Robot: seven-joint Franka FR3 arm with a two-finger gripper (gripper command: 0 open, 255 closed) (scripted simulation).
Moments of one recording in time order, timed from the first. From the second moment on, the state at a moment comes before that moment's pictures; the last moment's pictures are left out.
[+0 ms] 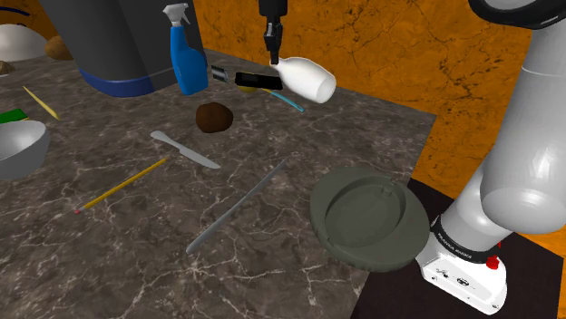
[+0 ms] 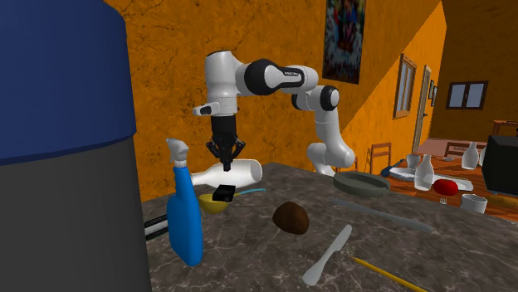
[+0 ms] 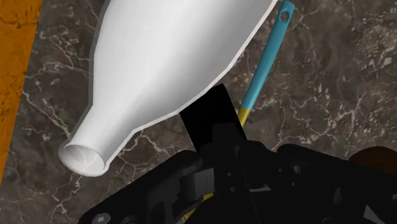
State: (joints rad) arm 0.09 0.26 -0.01 -1.39 0.02 1.62 -0.54
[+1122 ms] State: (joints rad) arm 0.09 0.20 0.03 -1.68 0.09 2.05 -0.74
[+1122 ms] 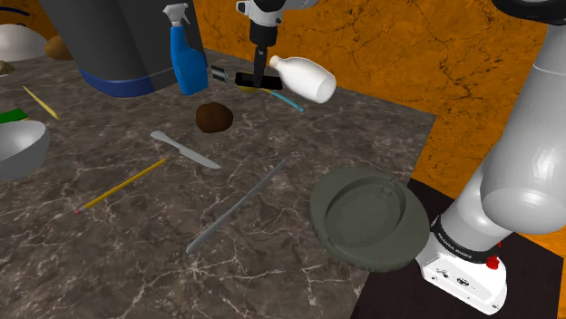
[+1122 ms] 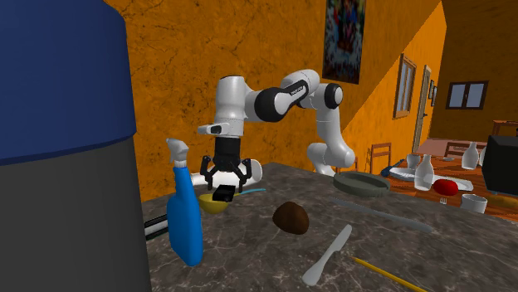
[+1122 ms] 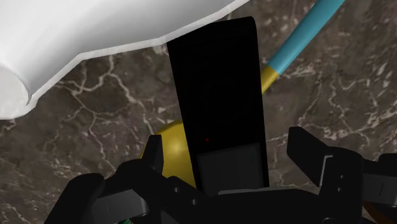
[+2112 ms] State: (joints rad) arm 0.09 0.20 0.03 -1.68 0.09 2.05 -0.74
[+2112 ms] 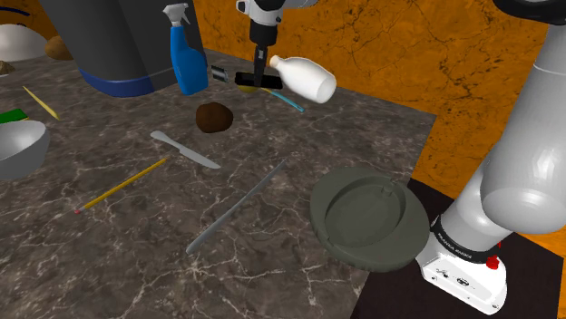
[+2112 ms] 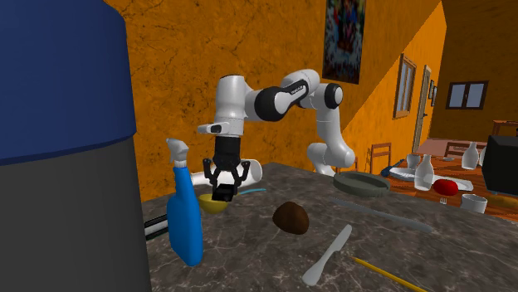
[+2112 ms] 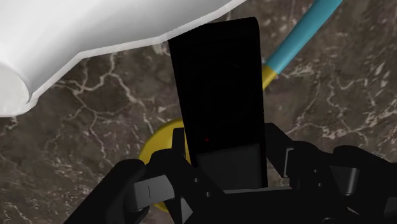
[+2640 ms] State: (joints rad) arm 0.09 0.20 0.03 -1.59 0.09 1.95 -0.74
